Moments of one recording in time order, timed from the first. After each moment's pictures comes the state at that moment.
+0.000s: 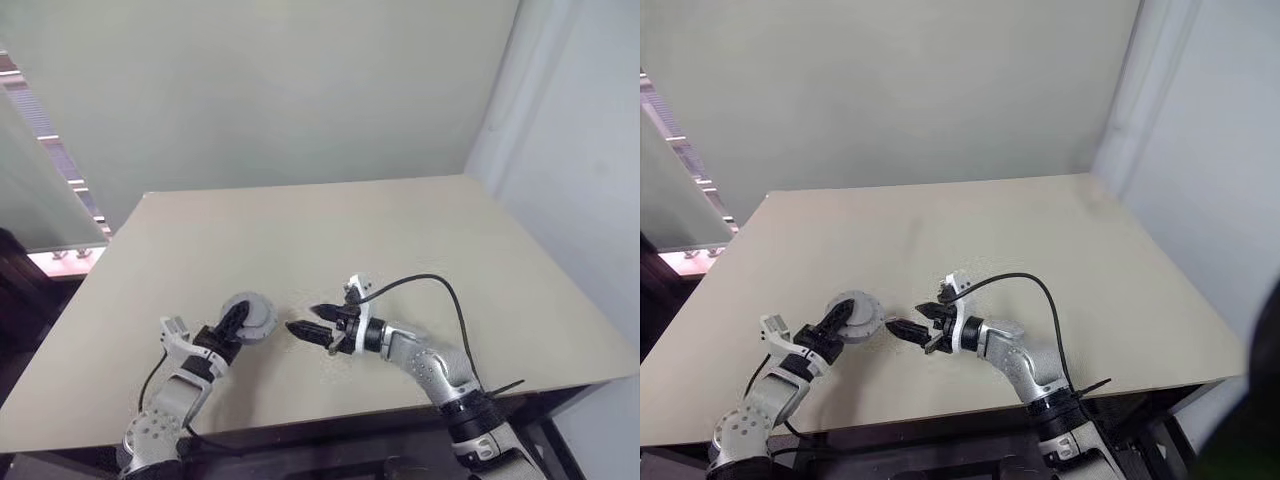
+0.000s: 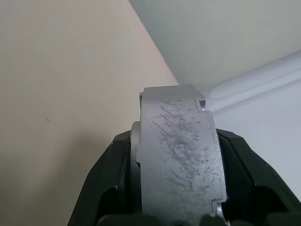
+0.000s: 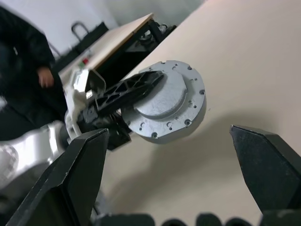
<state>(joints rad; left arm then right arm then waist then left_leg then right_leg) -0.04 0.19 0.48 0.08 -1.07 0.63 -0.31 -0.39 -0.02 0.31 0.12 0.47 0.52 0.64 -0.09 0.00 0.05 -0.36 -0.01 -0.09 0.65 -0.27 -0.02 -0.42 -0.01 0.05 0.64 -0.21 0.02</state>
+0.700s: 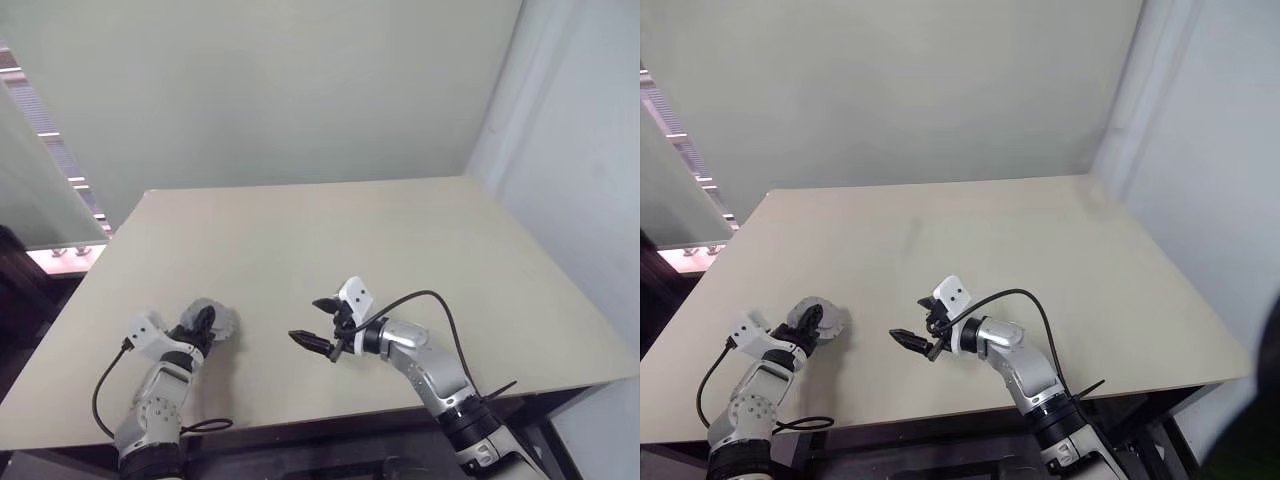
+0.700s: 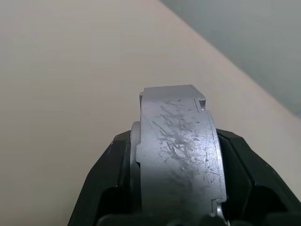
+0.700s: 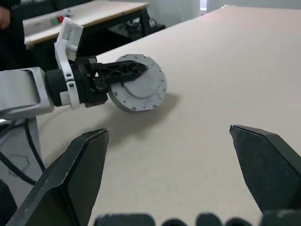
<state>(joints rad) -0.14 0.25 0.49 0.33 -0.70 0.32 -0.25 -0.38 -0.03 0.37 0.17 0.22 0.29 0.68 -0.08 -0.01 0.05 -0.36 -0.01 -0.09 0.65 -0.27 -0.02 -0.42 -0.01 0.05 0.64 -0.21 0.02</state>
